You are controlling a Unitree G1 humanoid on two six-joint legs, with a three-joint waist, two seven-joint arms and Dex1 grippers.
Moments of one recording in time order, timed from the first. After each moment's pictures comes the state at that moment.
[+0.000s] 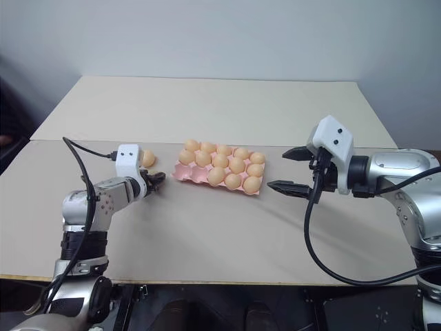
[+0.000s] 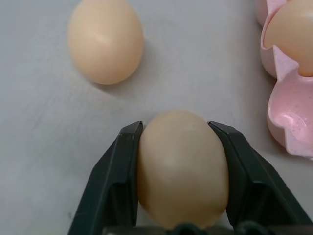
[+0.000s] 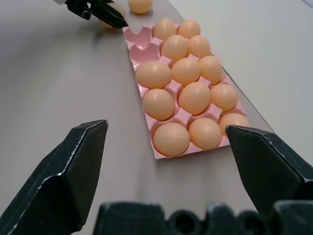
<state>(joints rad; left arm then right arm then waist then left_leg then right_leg) -0.59 0.35 0.18 -0.01 -0.32 1.09 -0.13 -0.50 -1.00 -0.11 -0.36 0.57 0.77 1.00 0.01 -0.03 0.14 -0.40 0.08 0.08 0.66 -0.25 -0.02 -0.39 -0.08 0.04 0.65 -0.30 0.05</state>
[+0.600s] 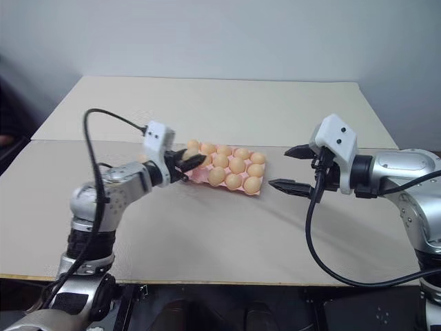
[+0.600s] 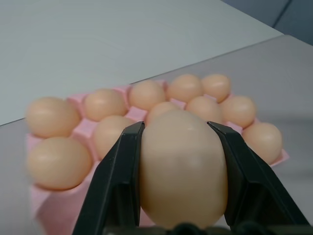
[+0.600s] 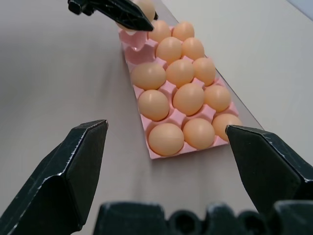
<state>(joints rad) -0.65 0.30 -0.06 -0.09 -0.38 0.86 -0.43 -0.45 -1.01 -0.14 -0.40 0.58 0.78 0.97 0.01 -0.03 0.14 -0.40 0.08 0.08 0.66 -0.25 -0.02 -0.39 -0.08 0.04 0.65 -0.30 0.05</state>
